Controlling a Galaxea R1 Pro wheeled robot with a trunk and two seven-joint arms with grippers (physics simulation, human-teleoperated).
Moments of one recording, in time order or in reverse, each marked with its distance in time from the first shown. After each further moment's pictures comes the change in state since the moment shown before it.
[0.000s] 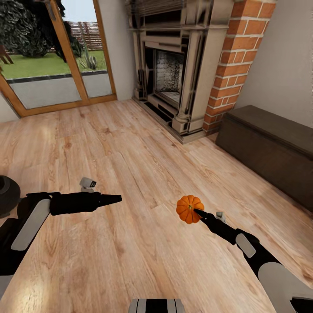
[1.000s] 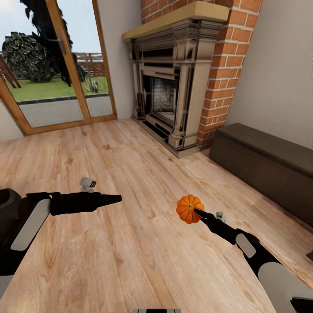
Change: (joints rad) left arm 0.000 0.000 0.000 -0.001 0.000 0.000 -0.001; right arm 0.000 0.000 0.000 0.000 0.000 0.000 0.000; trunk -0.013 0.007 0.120
